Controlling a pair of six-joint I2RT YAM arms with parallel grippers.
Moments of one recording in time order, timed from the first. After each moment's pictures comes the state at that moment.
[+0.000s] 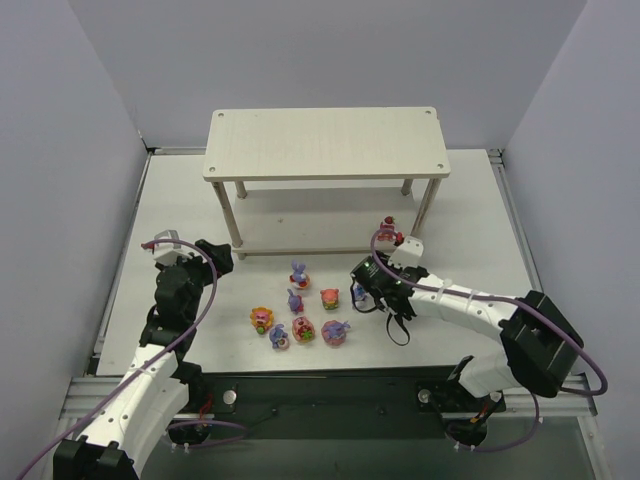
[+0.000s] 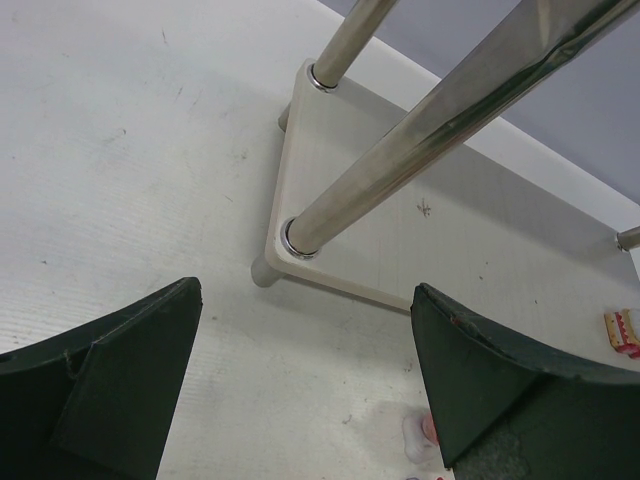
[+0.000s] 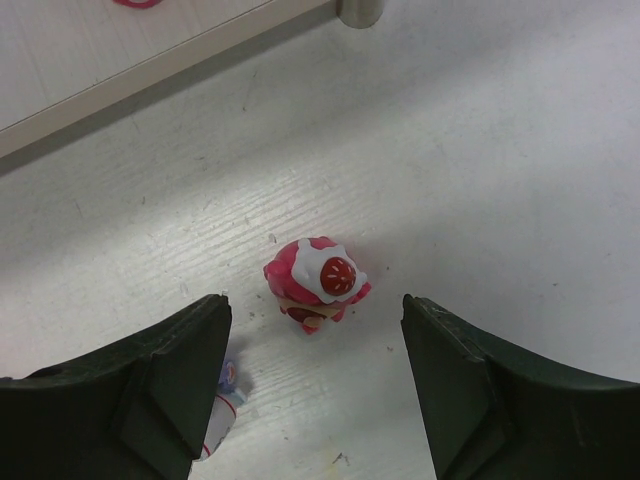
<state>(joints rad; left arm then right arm) -0.19 0.66 0.28 0.20 -0.19 -0.59 0.84 1.38 0.73 -0.52 0.76 1.08</state>
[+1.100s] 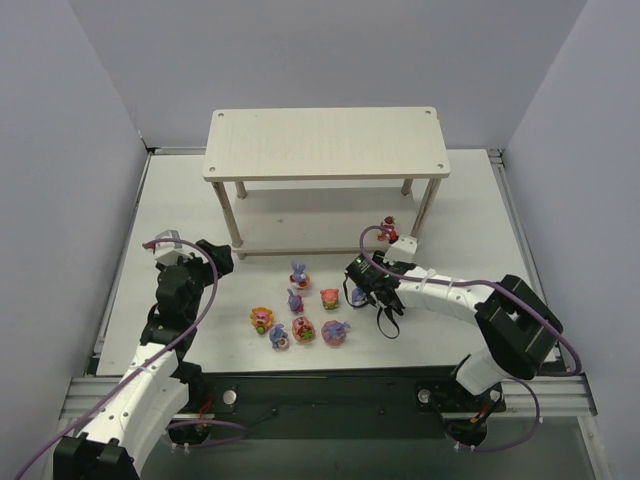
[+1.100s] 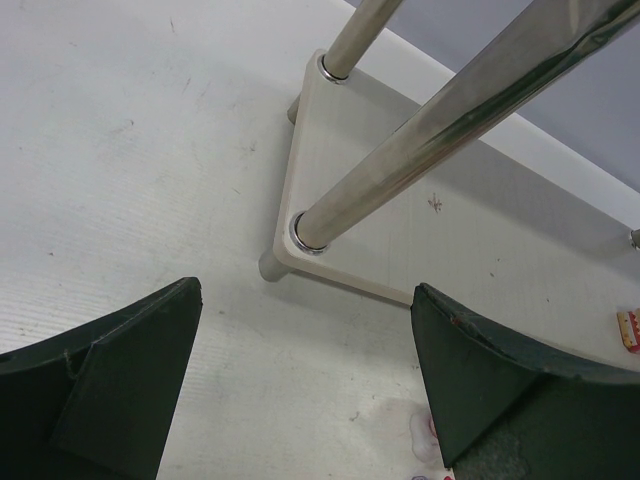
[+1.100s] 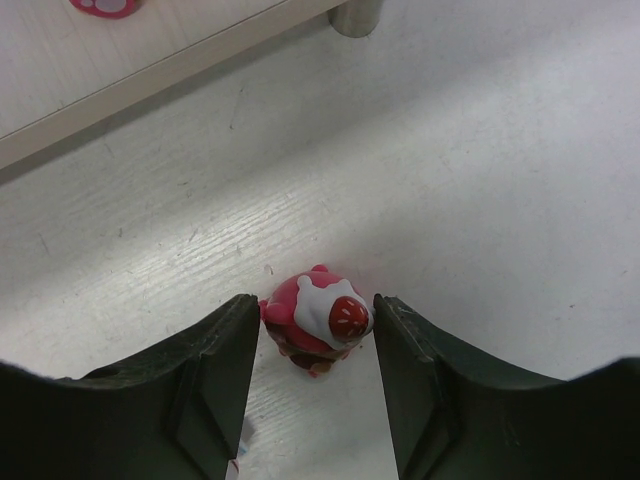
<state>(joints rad) -0.19 0.68 0.28 0.19 -0.20 -0.59 0.82 1.52 0.78 -0.49 0.79 1.09</state>
